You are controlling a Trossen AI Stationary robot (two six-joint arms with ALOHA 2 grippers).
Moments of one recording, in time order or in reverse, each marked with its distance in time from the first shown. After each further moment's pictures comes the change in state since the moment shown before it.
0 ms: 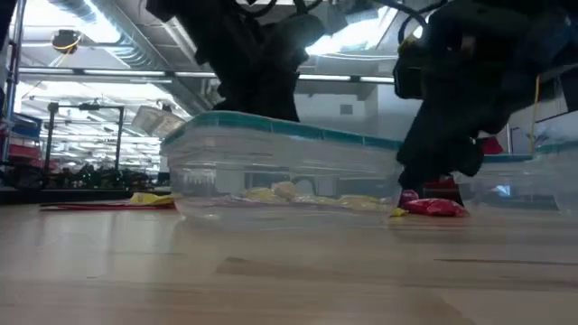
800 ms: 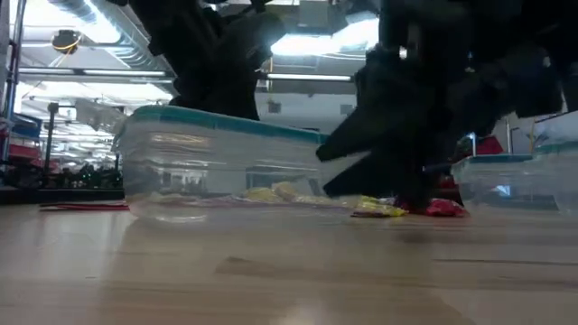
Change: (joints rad) left arm -0.100 0.001 -0.101 -0.034 -0.113 -0.154; right arm 0.004 0.286 0.079 0.513 0.019 0.021
